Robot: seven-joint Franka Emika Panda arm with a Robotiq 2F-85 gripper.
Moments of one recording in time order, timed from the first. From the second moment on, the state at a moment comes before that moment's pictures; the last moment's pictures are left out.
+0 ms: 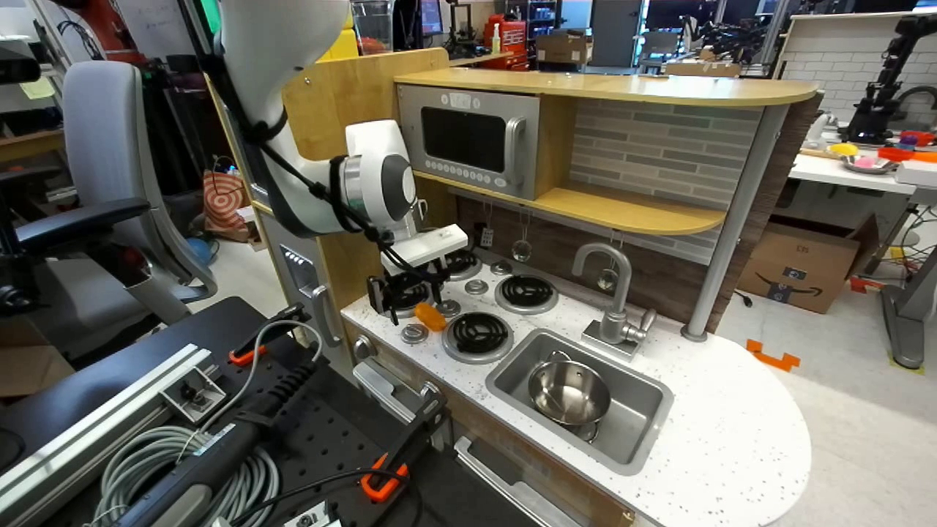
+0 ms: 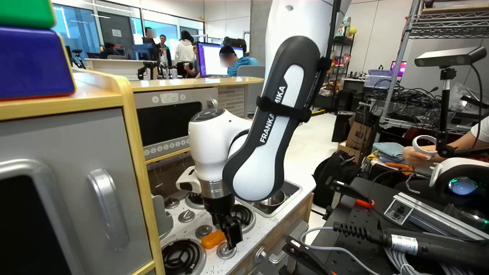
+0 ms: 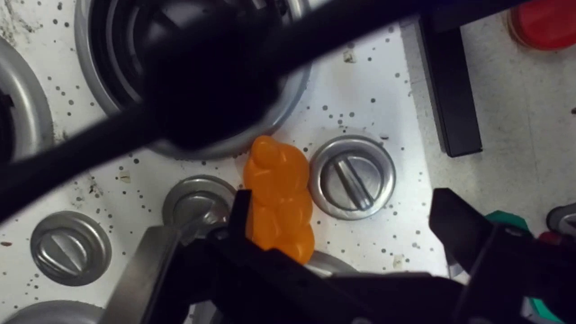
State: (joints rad) arm 0.17 0.89 0.05 -1.95 -0.54 2.79 -0.61
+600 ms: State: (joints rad) arm 0.21 0.95 0.01 -1.85 -0.61 2.84 -0.59
